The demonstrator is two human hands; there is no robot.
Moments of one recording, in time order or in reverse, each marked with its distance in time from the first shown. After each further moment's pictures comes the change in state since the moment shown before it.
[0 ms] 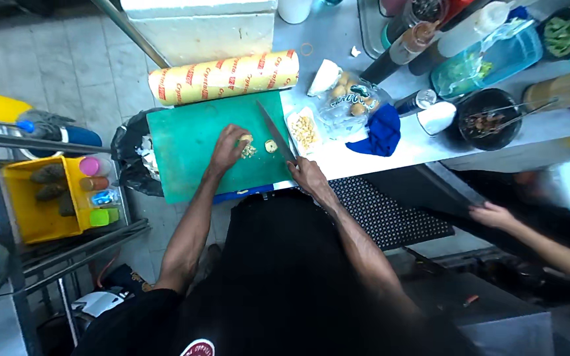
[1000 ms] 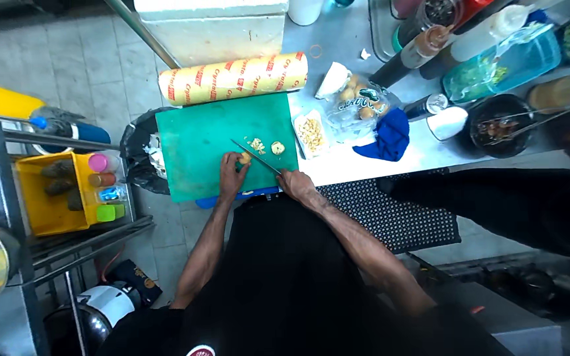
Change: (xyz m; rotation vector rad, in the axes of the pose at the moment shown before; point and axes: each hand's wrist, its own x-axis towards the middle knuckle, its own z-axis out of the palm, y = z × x) left_hand -0.094 -0.006 0.049 -0.018 0.238 -0.269; right_hand 0.016 -0.017 0.050 -0.383 -0.169 -0.075
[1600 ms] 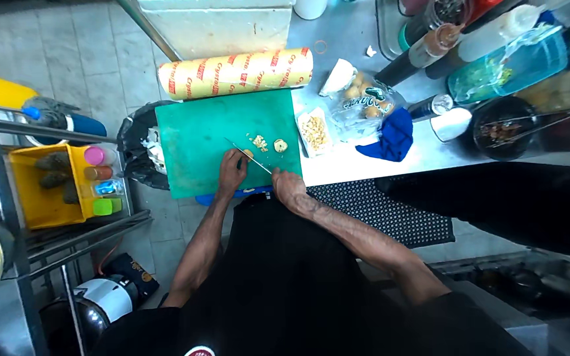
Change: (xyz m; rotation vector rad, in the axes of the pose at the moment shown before) left_hand 0.010 -0.004 -0.005 0.077 -0.004 0.165; right_hand -0.030 -0.065 -0.018 -0.154 0.020 0.073
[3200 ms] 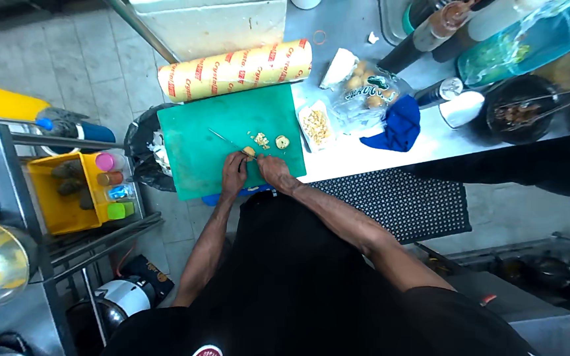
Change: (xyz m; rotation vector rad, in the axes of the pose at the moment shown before) left_hand -0.020 -0.007 0.000 -0.018 0.006 0.012; right_hand 0.075 -0.026 0.019 0.116 0.028 -0.122
